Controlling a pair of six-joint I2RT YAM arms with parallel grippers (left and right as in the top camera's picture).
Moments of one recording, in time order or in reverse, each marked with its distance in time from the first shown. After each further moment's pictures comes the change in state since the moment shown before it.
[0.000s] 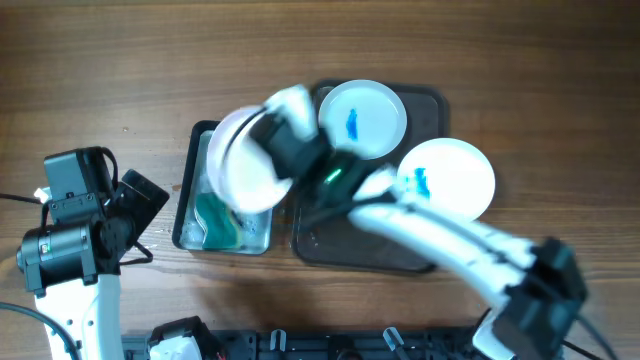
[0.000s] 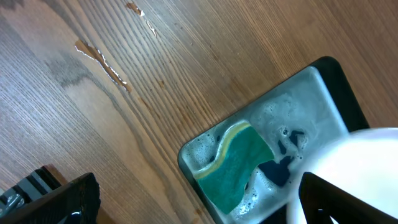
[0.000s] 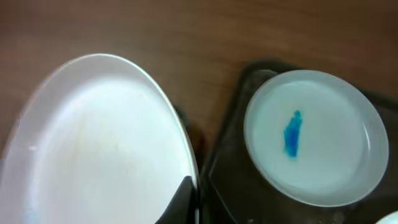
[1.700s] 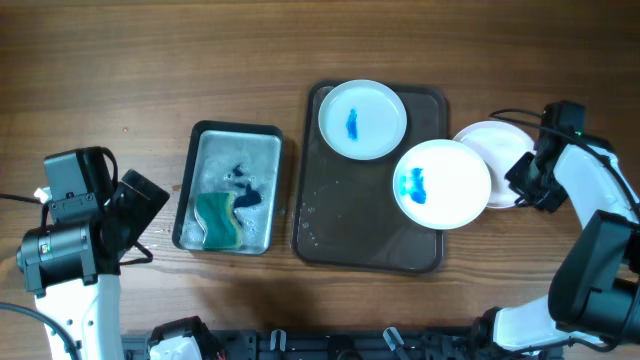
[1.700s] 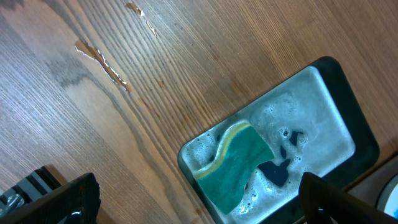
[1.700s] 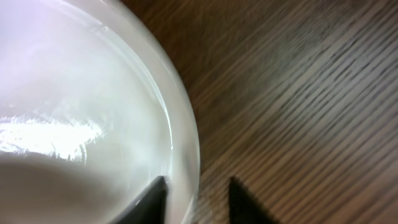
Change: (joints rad) left arm 0.000 0.000 0.000 0.000 0.000 0.000; right arm -1.140 -0.037 -0.483 -0.166 -0.110 -0.008
